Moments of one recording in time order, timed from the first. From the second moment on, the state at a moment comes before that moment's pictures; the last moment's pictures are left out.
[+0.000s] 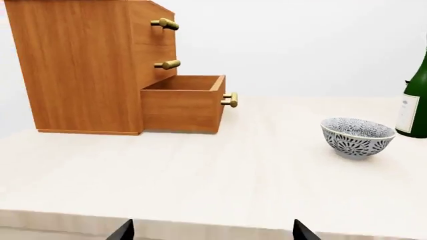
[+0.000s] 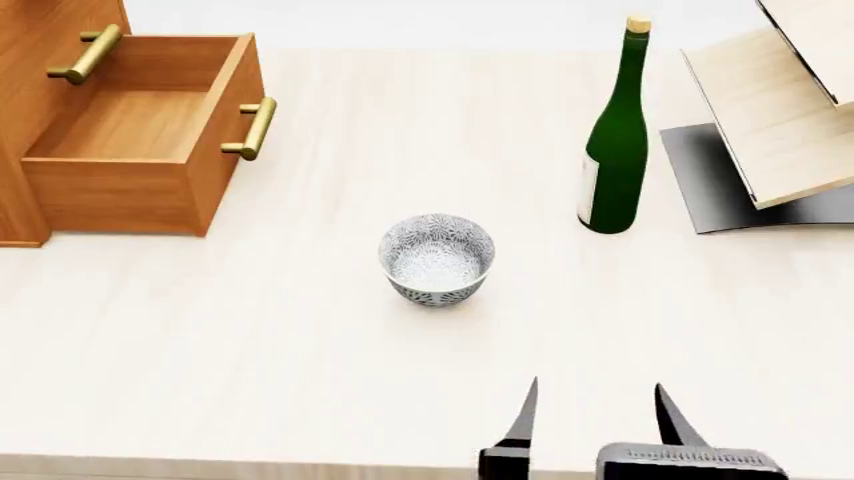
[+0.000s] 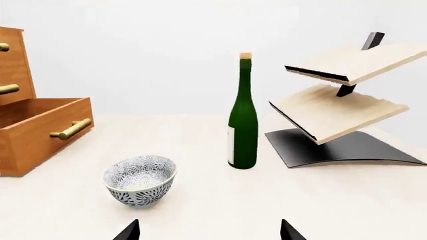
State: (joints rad) left arm 0.31 -0.10 0.01 0.30 -0.08 0.05 -0.15; right arm 0.09 0.12 -0.05 -0.35 0.13 0.37 0.12
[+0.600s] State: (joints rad) left arm 0.34 -0.13 0.02 0.22 -0.12 0.16 -0.18; right arm 0.40 0.18 0.02 -0.75 0.25 0.93 0.19
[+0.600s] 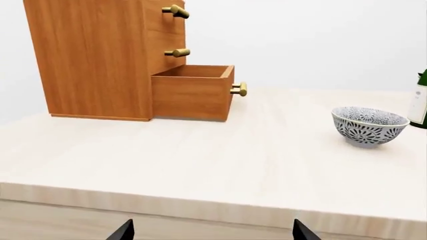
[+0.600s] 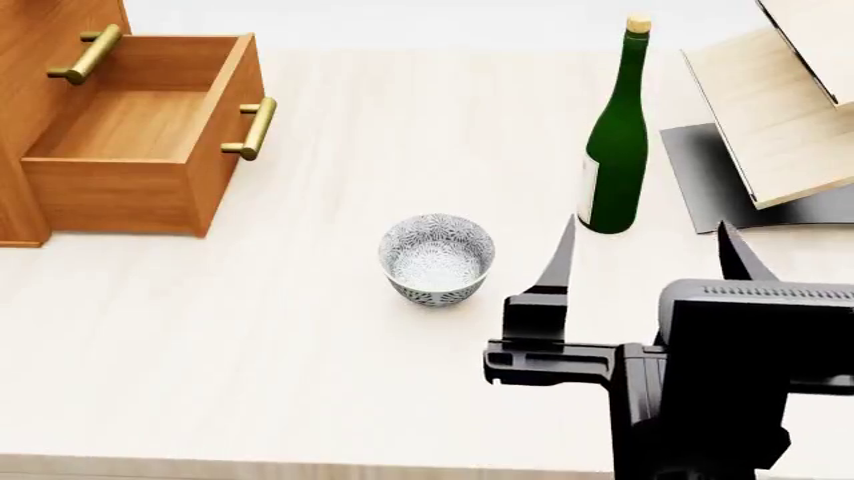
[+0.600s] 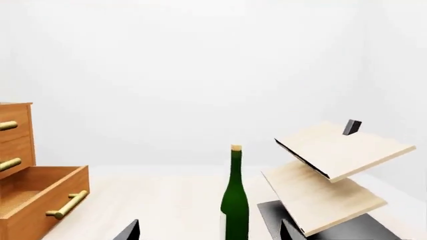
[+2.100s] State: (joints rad) left arm 0.34 -0.18 0.08 0.20 -0.12 0.20 -0.25; right arm 0.44 0.20 -0.01 -0.77 0.29 0.95 0.24
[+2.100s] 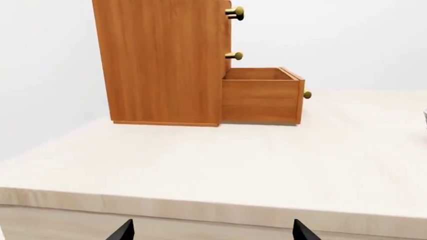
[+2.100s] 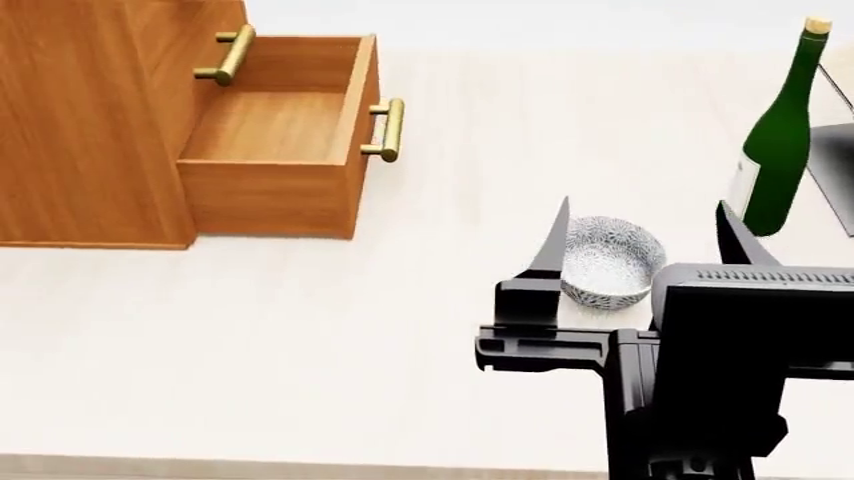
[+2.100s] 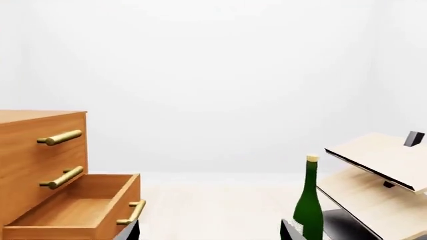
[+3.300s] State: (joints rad) left arm 0.35 -0.22 0.11 0.21 -0.14 0.19 -0.29; right arm 0.42 0.20 -0.01 -0.76 0.34 0.93 0.27
